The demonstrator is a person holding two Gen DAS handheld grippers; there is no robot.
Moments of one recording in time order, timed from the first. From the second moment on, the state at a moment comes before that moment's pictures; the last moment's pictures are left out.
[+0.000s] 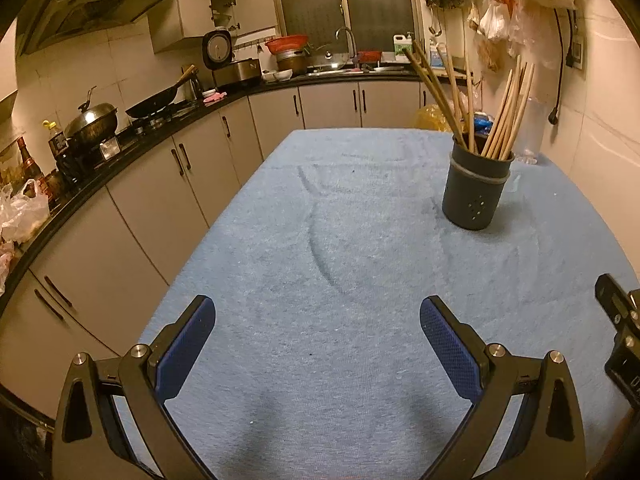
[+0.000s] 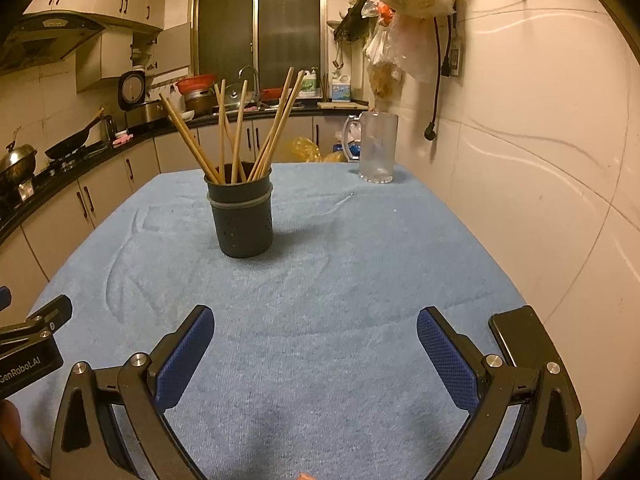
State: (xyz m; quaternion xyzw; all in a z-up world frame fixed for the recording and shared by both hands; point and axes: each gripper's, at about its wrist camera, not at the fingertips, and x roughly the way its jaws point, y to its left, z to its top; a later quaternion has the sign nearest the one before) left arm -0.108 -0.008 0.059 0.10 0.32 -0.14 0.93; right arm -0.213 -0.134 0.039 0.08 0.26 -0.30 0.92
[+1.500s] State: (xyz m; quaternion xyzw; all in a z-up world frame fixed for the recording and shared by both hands) left arm -0.158 -0.006 0.074 0.09 0.28 -0.15 0.94; right arm -0.260 -0.120 0.058 0.09 0.21 -0.29 0.93
